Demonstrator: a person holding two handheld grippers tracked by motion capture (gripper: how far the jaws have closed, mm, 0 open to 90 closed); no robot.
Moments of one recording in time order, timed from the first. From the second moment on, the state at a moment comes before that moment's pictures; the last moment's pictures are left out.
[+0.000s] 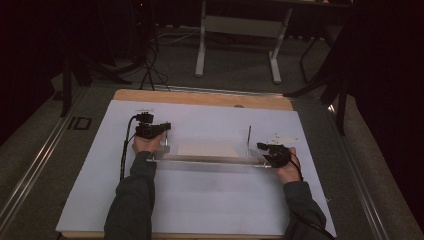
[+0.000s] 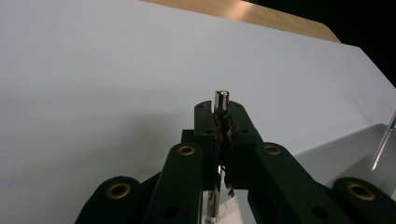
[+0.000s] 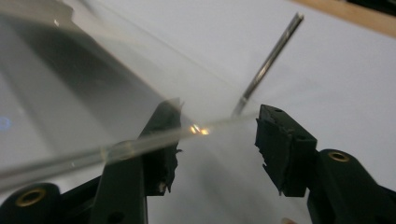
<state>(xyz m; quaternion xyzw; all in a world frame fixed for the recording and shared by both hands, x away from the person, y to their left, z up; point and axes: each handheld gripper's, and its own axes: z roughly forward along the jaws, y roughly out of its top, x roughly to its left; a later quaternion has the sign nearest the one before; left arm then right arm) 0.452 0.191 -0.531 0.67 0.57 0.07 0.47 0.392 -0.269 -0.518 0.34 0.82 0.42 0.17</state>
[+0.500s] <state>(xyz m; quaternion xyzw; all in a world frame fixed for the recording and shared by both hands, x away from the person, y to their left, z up) 0.452 0.192 -0.531 0.67 0.57 0.07 0.47 0.388 -0.259 -0.519 0.28 0.82 0.46 0.20</state>
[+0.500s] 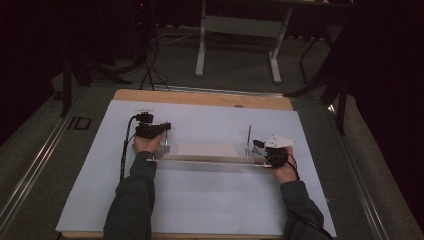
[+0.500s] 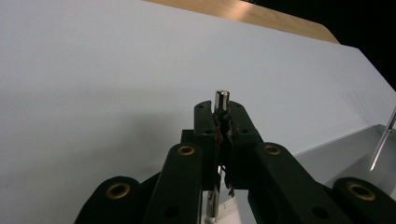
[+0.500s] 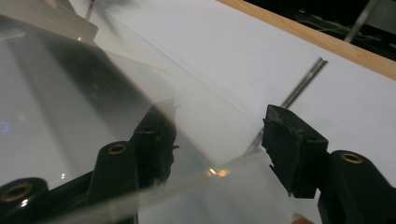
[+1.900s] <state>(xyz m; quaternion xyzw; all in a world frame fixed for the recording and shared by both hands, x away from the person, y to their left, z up) 0.413 0.217 -0.520 0.71 0.49 0.13 0.48 0.391 -0.256 -0.518 0.29 0.82 0.47 0.18</state>
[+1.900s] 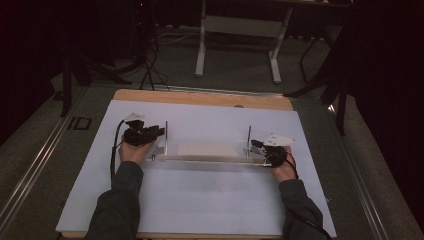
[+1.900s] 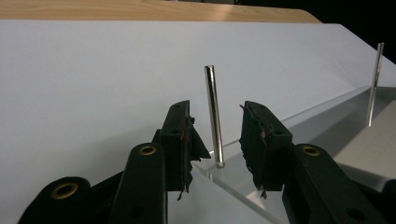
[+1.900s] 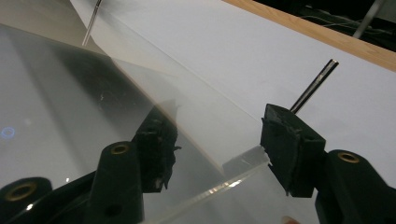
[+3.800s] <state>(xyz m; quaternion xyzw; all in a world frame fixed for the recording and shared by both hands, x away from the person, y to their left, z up) 0.360 0.192 -0.517 0.77 0.35 0.23 0.47 0.402 -0.256 -0.508 0.31 0.82 0.46 0.15</state>
